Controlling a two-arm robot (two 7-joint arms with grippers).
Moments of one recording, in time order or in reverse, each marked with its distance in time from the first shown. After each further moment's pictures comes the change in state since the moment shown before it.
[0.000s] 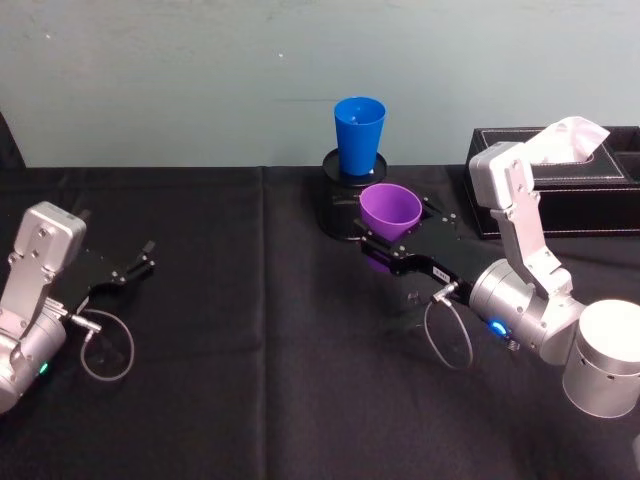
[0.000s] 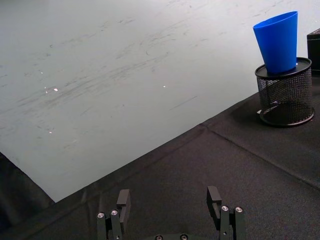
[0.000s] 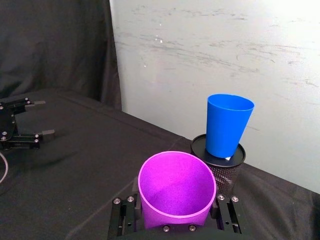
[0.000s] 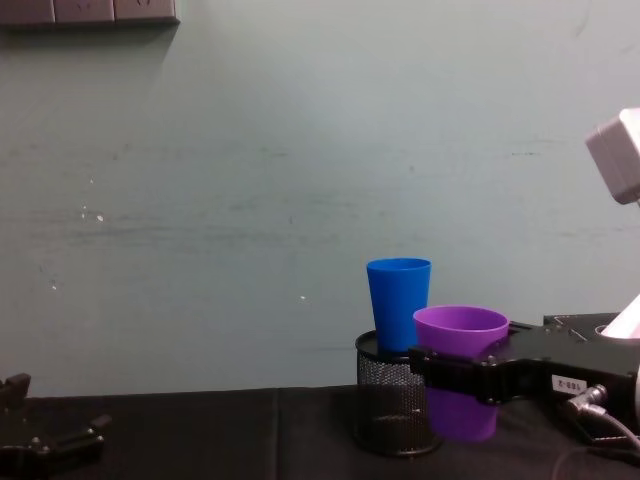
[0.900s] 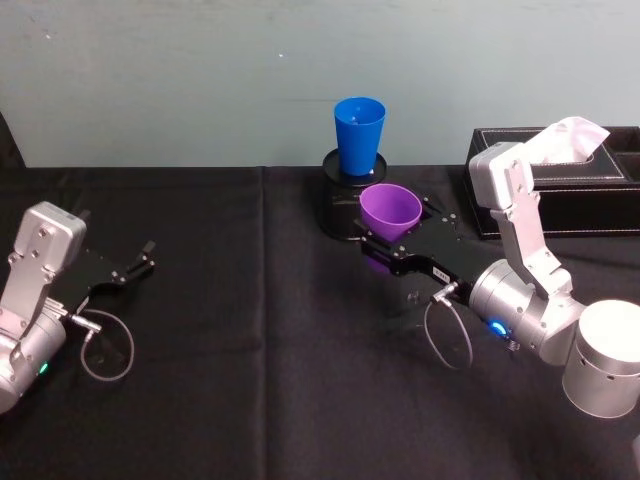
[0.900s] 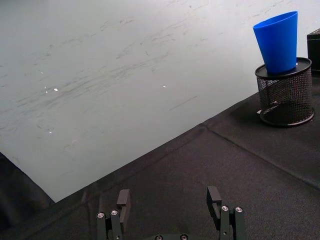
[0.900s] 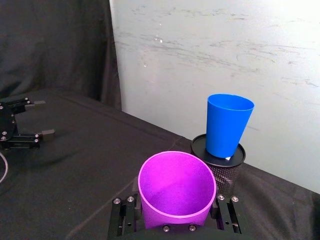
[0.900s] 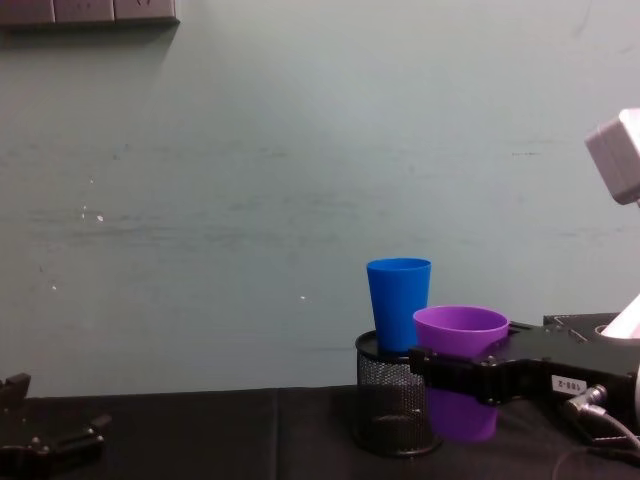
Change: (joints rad) left arm 0.000 0.000 0.000 0.000 0.000 0.000 0.000; right arm 0.000 0.000 -0.001 0.000 0.000 0.000 -0.001
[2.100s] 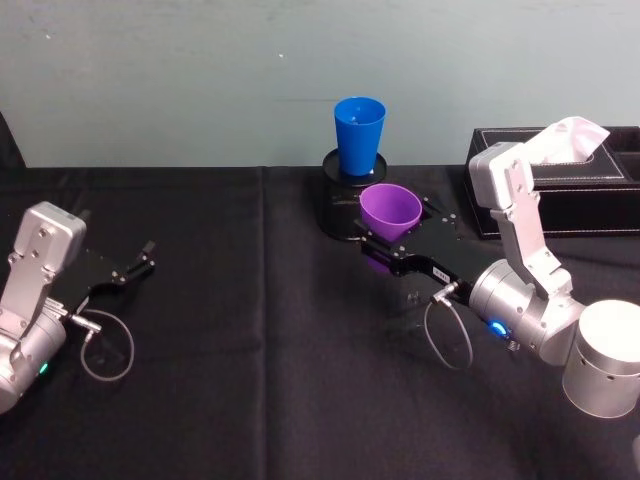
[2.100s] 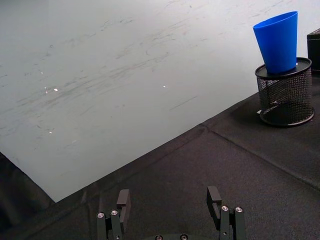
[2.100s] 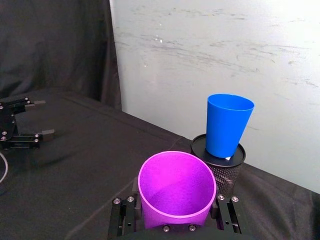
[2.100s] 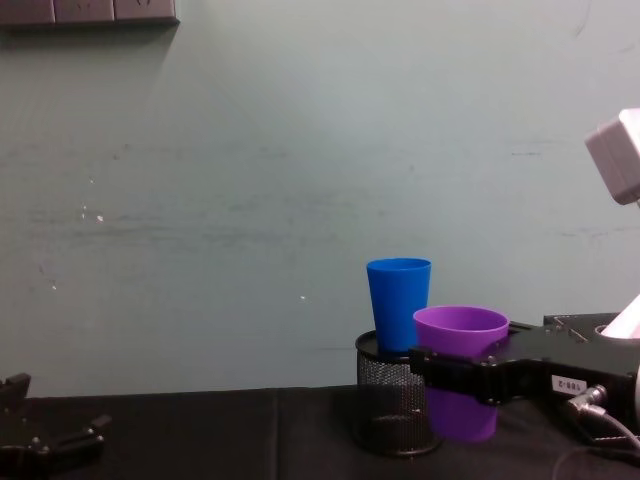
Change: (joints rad) left arm 0.000 0.000 0.000 0.000 0.000 0.000 0.000; right arm 0.000 0.000 0.000 0.000 0.000 0.000 0.000
